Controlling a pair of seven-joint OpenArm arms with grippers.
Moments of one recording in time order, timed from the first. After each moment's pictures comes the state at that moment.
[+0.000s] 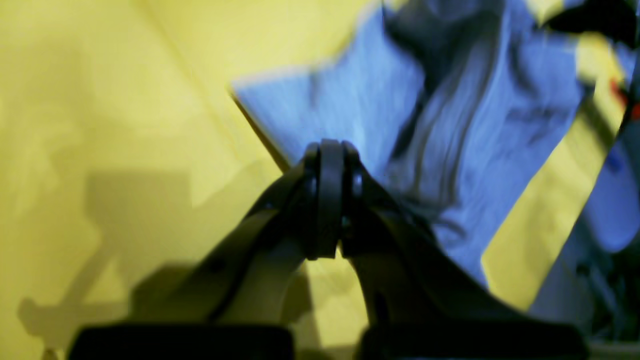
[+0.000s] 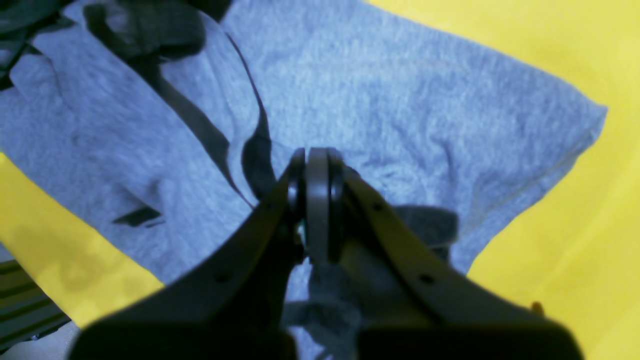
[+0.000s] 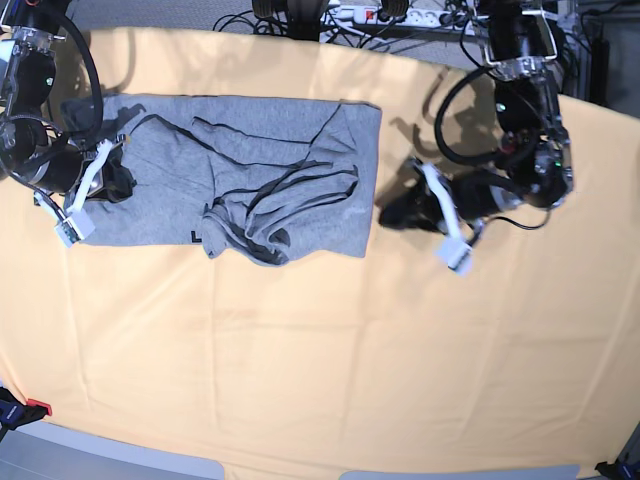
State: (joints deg) left arm -1.7 -10.7 -8.6 98.2 -54.3 -43.4 73.9; right arm -7.7 24.8 22.5 103.9 47.6 41.6 -76.2
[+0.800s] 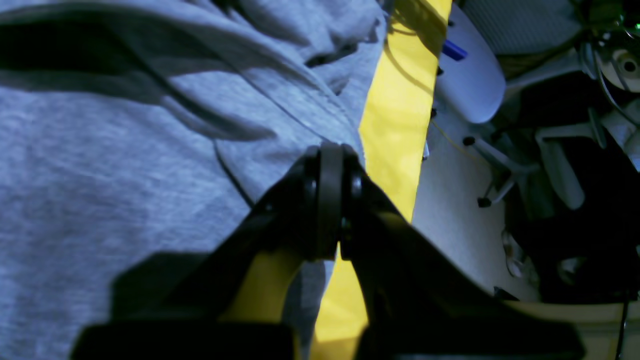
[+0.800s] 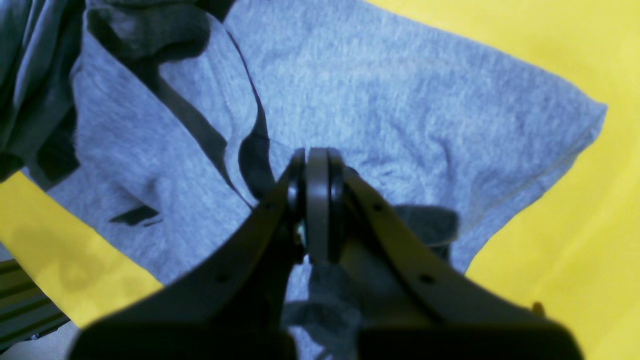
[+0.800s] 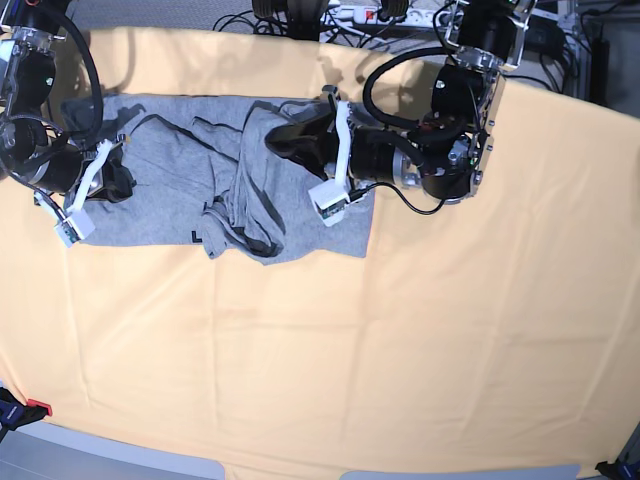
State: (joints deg) left arm -2.5 -10.7 16.6 98.2 -64.2 -43.9 75.3; right arm -7.6 24.8 22.5 103.9 47.6 41.6 -76.2
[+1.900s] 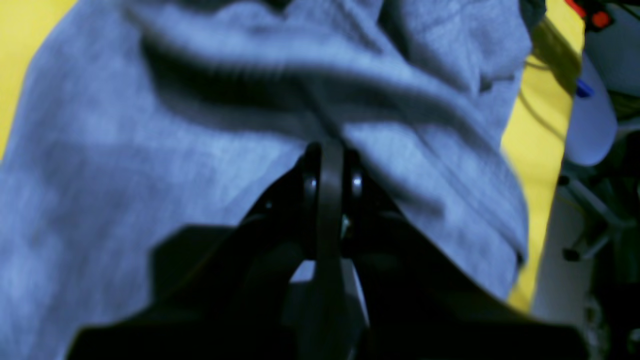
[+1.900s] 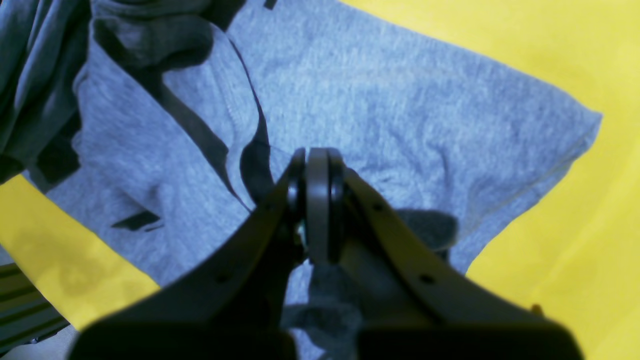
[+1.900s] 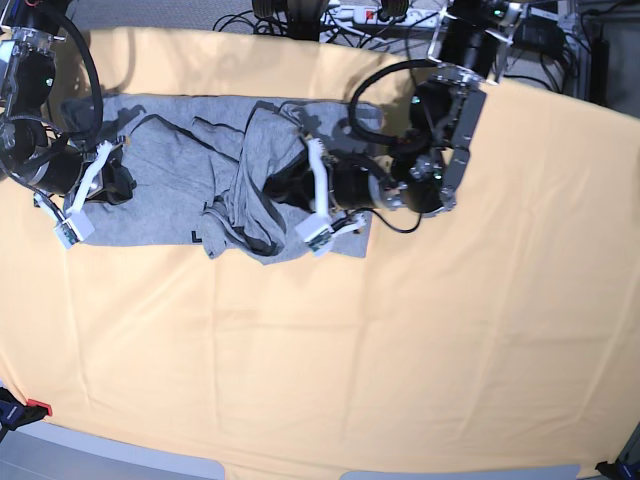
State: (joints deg) left arm -6.2 -5.6 18.6 90.6 -40.4 -40.4 57.0; right arm -7.5 24.8 22.5 103.9 47.6 41.6 -75.5
